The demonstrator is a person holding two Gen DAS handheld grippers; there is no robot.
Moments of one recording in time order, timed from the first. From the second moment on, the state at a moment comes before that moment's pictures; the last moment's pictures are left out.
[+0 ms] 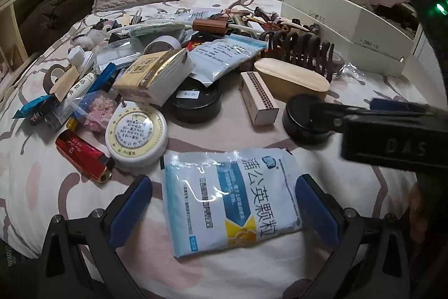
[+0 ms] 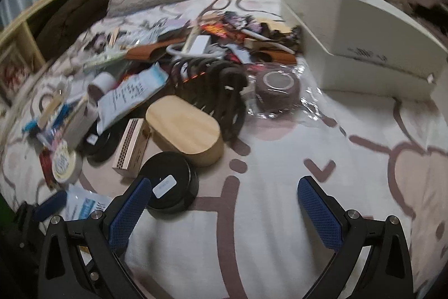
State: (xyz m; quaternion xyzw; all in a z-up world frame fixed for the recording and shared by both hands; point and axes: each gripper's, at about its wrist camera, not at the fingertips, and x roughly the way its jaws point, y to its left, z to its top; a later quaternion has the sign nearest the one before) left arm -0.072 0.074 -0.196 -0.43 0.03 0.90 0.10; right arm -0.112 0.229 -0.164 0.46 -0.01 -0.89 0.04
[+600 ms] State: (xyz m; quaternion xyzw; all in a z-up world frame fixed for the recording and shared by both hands) left arm -0.065 0.071 -0.201 -0.40 0.02 0.91 0.11; right arm -0.116 0.230 -0.180 0.45 0.06 -0.89 -0.01
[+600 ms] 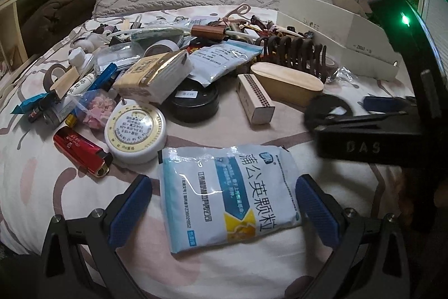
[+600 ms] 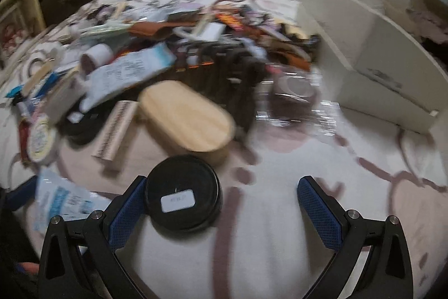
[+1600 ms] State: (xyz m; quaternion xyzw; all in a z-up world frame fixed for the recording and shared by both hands) left arm -0.044 0.109 -0.194 -0.32 0.14 0.94 0.07; right arm -0.101 0.263 -0.190 0.40 -0.01 -0.91 -0.08
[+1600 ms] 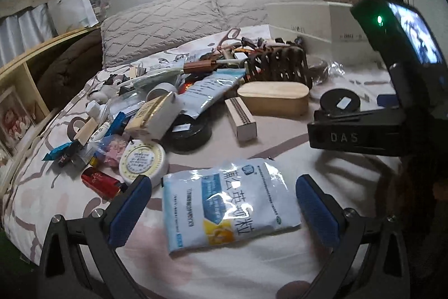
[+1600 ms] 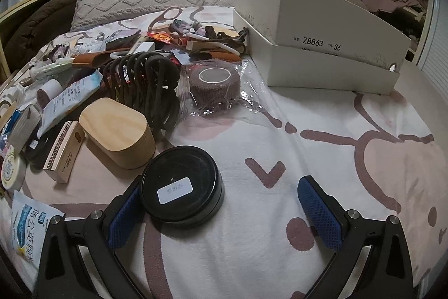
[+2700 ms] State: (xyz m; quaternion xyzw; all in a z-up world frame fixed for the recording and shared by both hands) left arm -0.055 0.087 -0.215 -0.34 0.02 0.94 0.06; right arm -0.099 0.259 -0.186 0.41 -0.01 -0.91 -0.06
